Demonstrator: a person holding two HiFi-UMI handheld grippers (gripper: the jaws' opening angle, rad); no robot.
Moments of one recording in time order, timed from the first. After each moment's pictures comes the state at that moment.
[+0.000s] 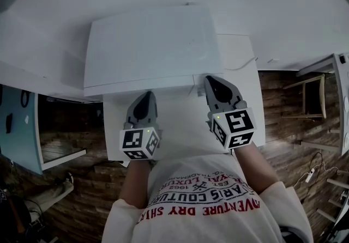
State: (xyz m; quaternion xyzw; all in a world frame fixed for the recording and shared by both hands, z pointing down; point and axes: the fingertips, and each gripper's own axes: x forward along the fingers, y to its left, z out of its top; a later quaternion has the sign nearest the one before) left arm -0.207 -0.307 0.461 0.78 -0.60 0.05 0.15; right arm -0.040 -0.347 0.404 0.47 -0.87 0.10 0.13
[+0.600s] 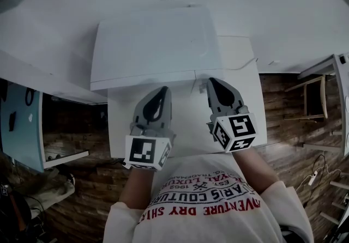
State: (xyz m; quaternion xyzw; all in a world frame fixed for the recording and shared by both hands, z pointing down) left arm -0.154 -0.282 0.356 0.83 -0.56 0.03 0.04; right arm -0.037 -0.322 0.386 0.49 -0.86 0.11 0.06
